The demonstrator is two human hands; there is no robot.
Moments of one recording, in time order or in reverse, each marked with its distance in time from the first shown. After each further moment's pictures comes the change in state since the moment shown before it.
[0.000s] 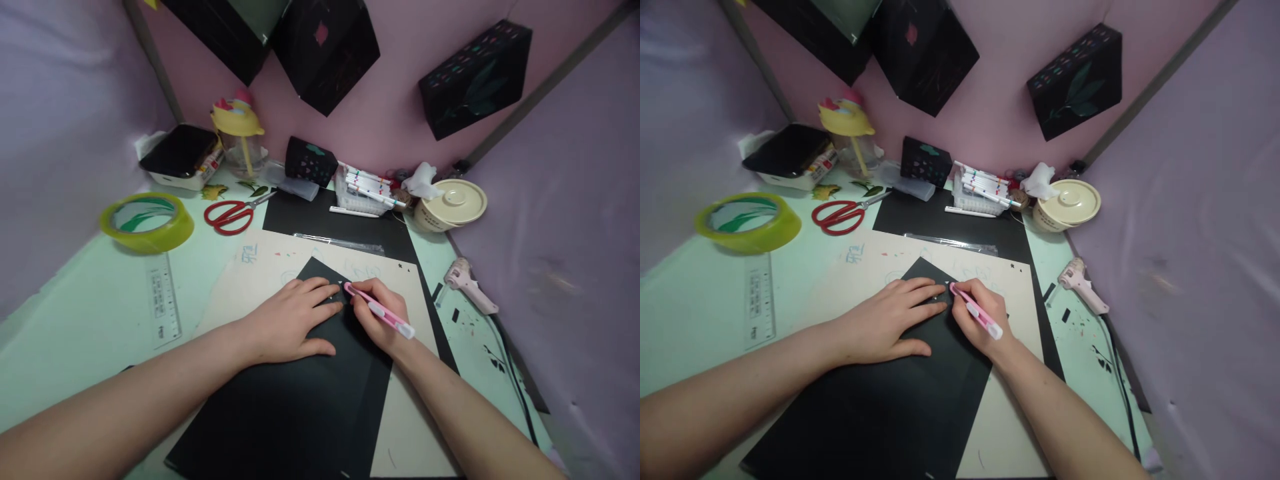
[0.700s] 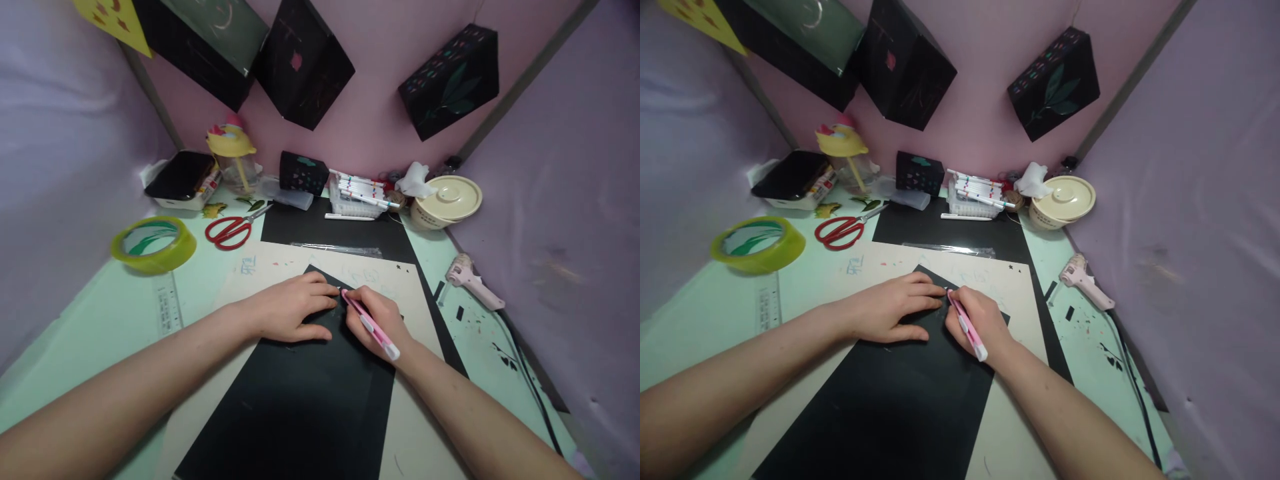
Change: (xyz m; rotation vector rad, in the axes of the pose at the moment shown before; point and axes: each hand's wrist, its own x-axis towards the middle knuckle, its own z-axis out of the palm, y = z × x) left_hand 0.025 -0.026 -0.023 -0.078 -0.077 0.241; right_hand 0.001 -0.004 -0.001 -0.165 -0.084 -0.134
